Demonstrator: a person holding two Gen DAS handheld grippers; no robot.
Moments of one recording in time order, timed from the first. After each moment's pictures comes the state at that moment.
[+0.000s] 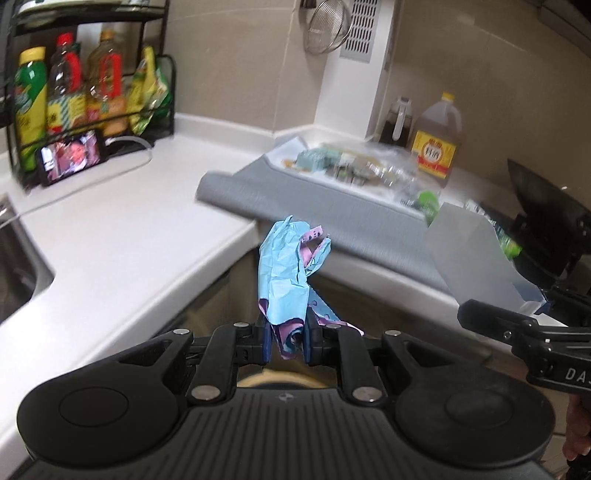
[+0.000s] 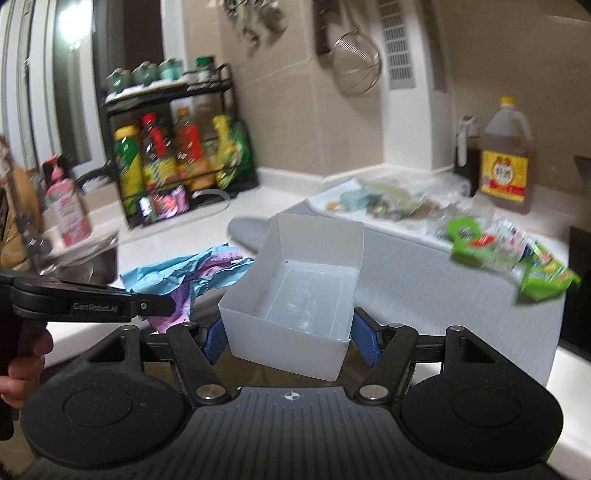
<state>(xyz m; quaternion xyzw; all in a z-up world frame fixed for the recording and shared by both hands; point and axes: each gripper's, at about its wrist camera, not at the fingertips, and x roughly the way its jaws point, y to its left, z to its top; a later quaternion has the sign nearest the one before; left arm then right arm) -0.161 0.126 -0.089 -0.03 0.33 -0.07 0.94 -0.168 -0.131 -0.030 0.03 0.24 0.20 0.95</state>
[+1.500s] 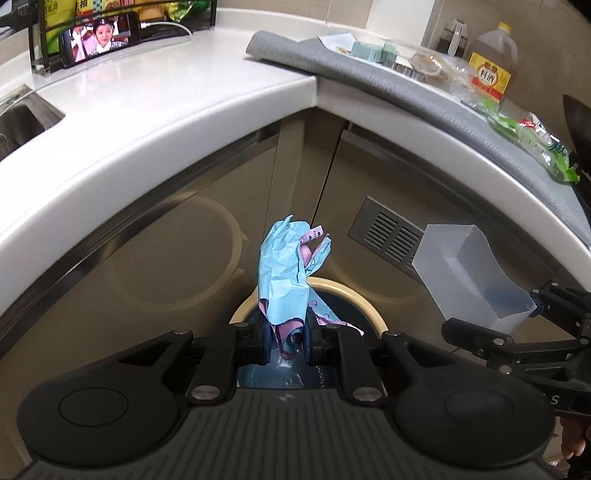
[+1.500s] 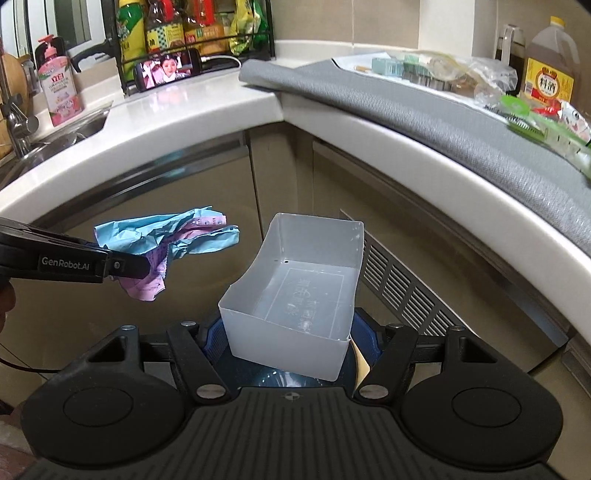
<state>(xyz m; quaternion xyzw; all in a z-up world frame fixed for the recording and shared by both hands) -0.165 0.152 -0.194 -0.04 0.45 -0.03 0.89 -0.153 -0.088 -0.139 -0.04 0.39 0.20 0.90</state>
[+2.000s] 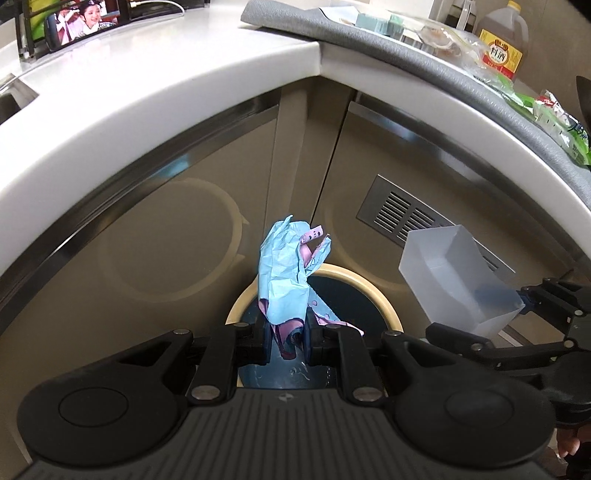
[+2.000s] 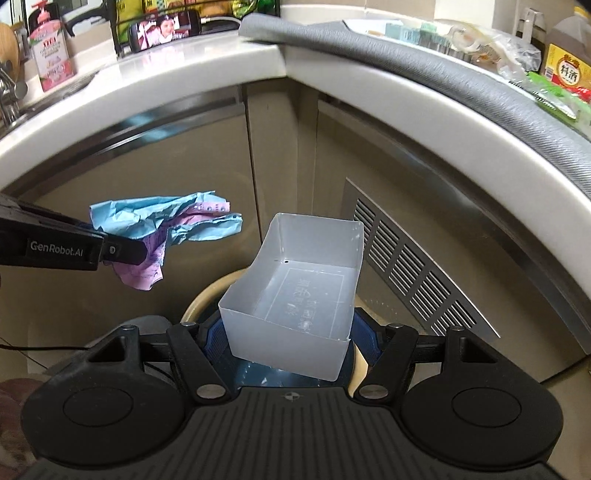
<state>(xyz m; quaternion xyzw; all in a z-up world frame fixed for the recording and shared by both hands) -0.140 0.149 -0.221 -0.03 0.48 -0.03 0.88 -0.126 -0.074 -0.166 -0.07 0.42 0.20 0.88</state>
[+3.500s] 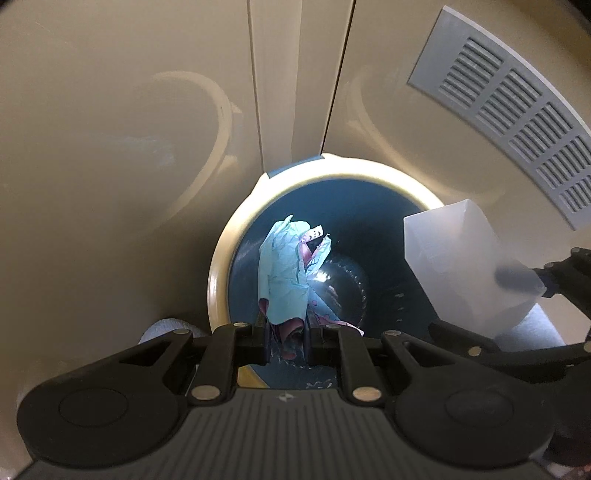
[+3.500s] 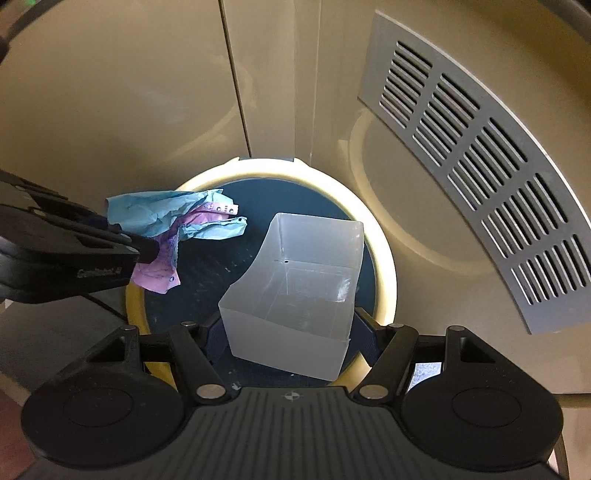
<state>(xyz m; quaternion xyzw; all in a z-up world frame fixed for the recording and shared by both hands) -0.053 0.119 -0.347 0.03 0.62 -0.01 0.79 -0.056 -0.036 -0.284 -0.10 0.56 0.18 0.80</state>
